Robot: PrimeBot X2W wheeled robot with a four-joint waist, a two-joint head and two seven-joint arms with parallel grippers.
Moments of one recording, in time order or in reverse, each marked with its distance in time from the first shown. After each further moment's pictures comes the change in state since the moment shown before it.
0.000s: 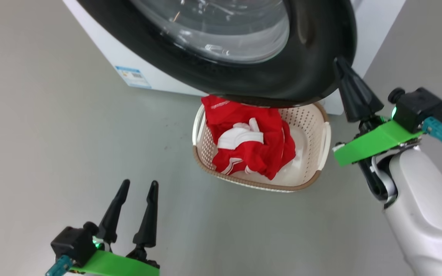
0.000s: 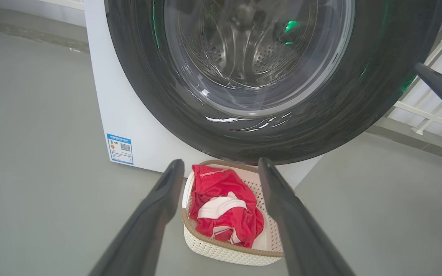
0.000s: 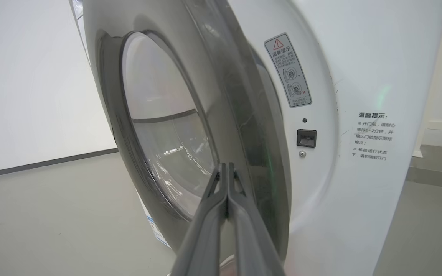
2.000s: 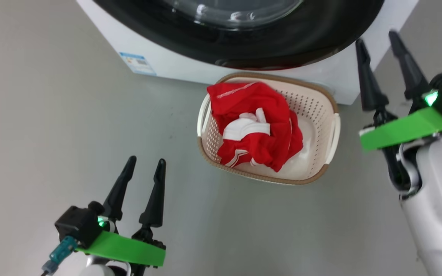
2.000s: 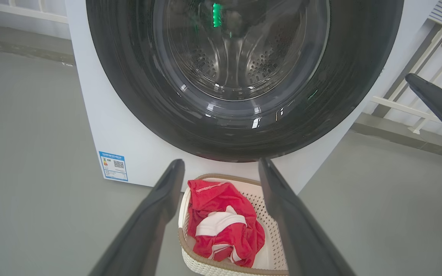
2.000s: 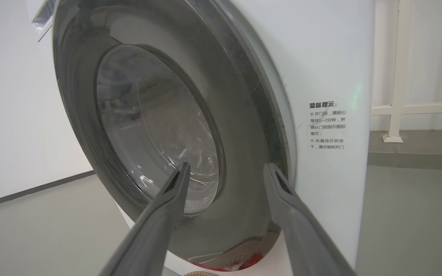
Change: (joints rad) left arm -0.099 -0.009 -0.031 -0.007 0.004 0.000 0.000; right arm -0.029 -0.015 -0.115 -0.015 0.045 0.006 -0.004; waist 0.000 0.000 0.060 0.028
